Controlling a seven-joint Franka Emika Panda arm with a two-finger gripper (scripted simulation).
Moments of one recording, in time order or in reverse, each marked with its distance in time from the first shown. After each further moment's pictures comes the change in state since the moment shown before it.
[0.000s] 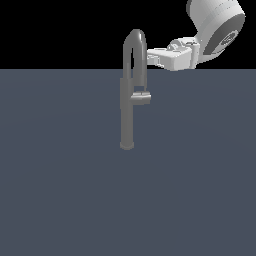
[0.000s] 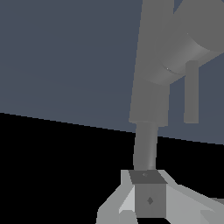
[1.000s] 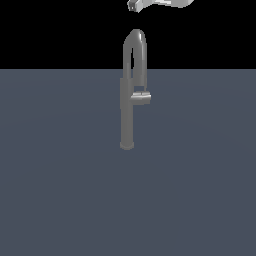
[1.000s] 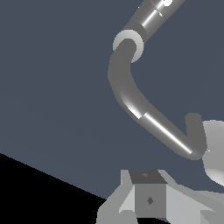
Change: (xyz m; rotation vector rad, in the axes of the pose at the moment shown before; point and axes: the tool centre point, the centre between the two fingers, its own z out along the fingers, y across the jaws) arm -0.127 0.050 0.032 -0.360 0.411 -0.348
